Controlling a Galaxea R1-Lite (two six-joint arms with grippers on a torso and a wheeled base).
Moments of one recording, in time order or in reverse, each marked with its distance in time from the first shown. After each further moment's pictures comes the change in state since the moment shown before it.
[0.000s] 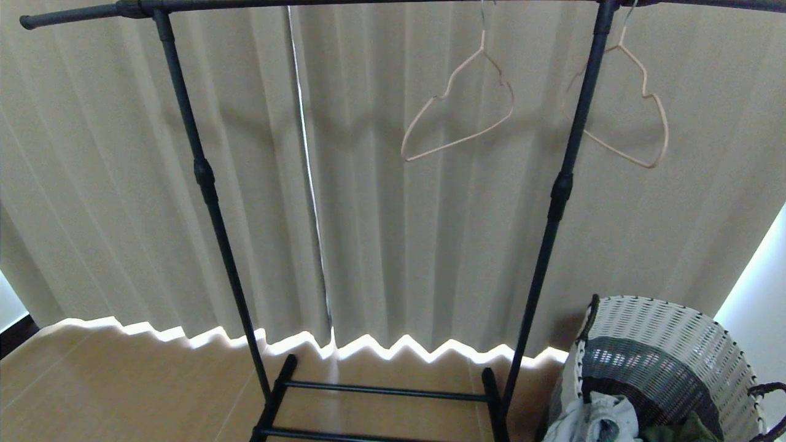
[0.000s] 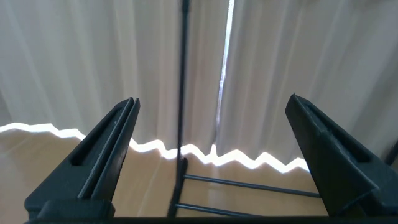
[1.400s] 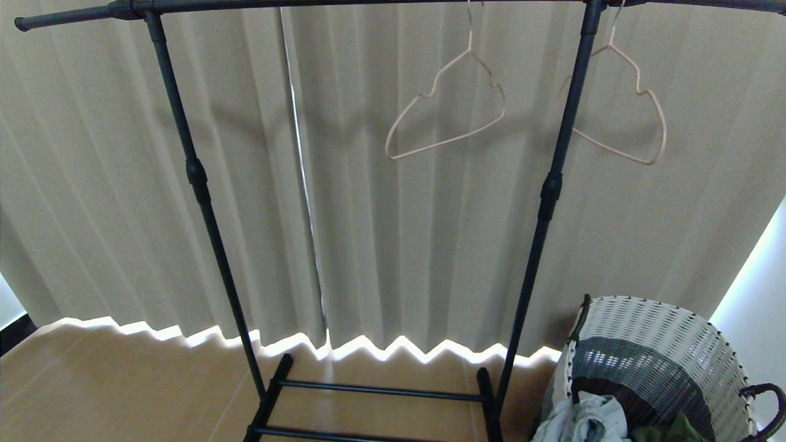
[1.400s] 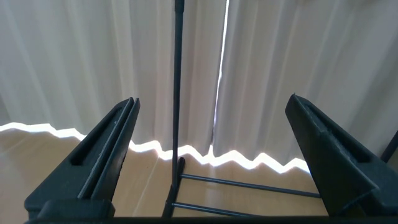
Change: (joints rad) left arm 0.000 0.000 0.000 0.000 0.000 0.001; right arm 0.007 0.041 -0.055 0.041 -0.014 -0.207
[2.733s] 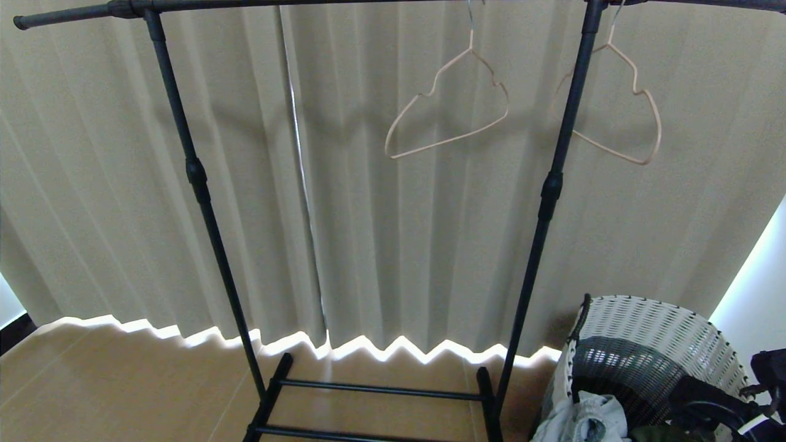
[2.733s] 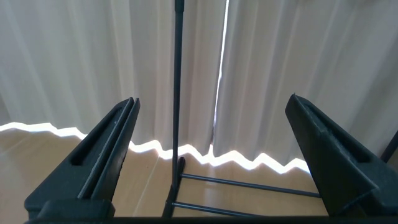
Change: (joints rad) left arm 0.000 0.000 0.000 0.000 0.000 0.000; right arm -0.009 1.389 -0.131 -0.232 -0.191 -0.484
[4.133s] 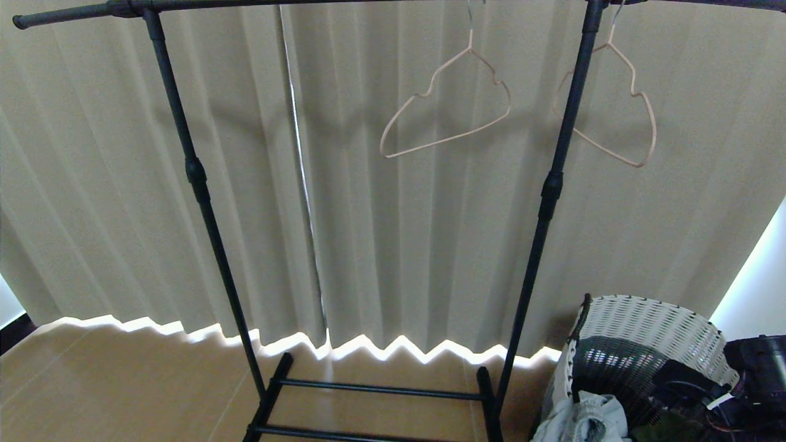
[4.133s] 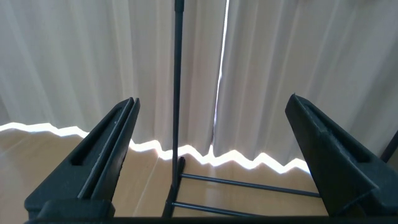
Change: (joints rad) left arm 0.000 0.000 0.000 0.000 0.000 0.000; right arm -0.059 0.193 0.034 -0.288 -0.029 -0.003
